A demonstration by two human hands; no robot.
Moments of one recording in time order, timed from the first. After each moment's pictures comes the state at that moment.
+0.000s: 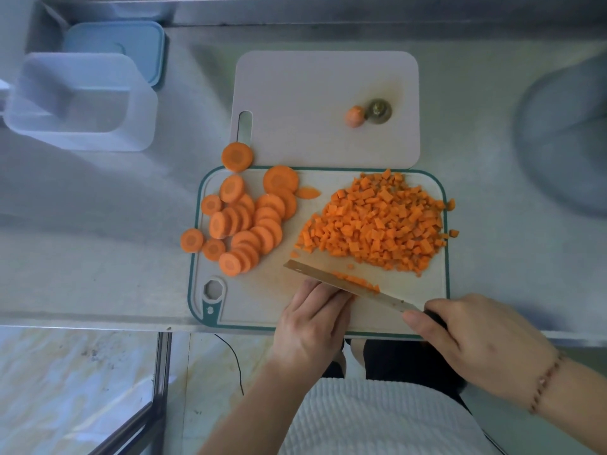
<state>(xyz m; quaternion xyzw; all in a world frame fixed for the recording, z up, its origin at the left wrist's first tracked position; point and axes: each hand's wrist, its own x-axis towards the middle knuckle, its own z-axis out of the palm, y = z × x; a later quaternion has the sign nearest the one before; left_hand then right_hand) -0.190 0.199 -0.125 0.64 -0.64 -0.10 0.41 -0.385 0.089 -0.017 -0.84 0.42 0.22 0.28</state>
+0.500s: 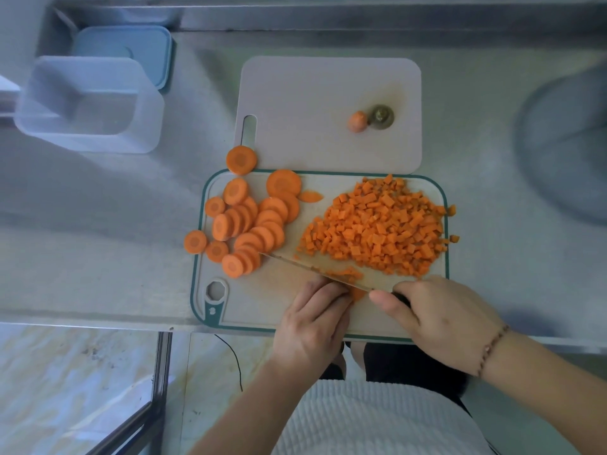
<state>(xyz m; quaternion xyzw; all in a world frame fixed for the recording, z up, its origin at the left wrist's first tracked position) -0.188 0.199 -0.125 0.63 -0.66 -0.11 0.39 -0.349 0.078 -0.026 -0.84 0.41 0.17 0.31</state>
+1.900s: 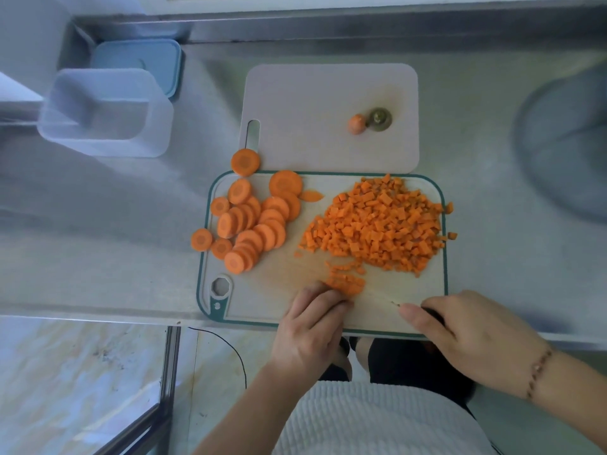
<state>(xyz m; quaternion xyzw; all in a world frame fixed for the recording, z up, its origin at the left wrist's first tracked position) -0.187 0.214 -0.126 0.63 -0.68 -0.09 0.38 -0.386 0.089 -0.017 -0.82 0.43 0.18 0.33</state>
